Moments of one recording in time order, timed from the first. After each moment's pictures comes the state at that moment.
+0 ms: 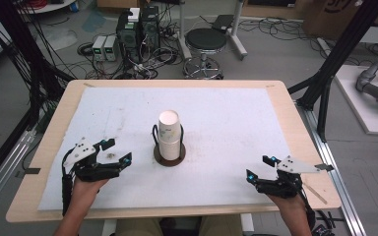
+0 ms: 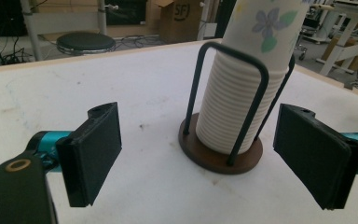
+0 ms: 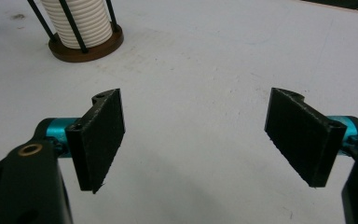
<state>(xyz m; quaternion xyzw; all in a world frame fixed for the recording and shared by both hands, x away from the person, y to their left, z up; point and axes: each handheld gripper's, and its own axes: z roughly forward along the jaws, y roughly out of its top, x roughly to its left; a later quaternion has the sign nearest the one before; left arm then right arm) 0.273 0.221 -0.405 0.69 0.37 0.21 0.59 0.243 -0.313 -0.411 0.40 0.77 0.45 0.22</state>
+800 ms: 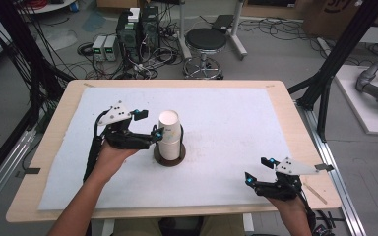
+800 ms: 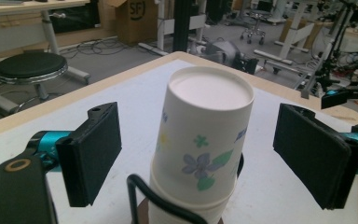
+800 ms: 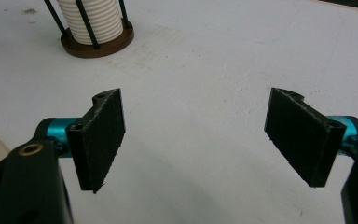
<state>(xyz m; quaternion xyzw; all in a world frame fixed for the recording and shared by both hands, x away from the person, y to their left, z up) 0.326 0.145 -0.330 0.74 0.29 0.18 0.59 0.238 -0.308 -0.407 0.39 0.78 0.45 0.21</state>
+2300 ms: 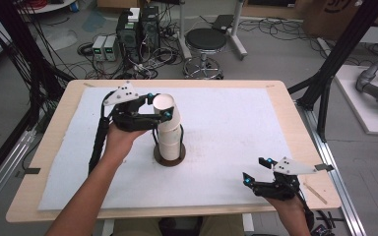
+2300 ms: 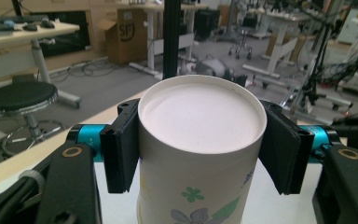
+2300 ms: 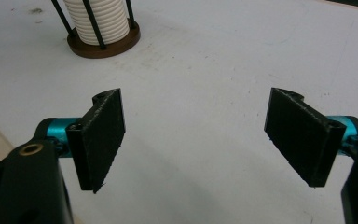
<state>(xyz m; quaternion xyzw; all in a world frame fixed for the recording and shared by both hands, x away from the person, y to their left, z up) 0.344 0.126 -0.283 0.72 0.26 0.18 0.62 0.238 -0.303 -0.406 0.38 0.78 0.45 0.20</state>
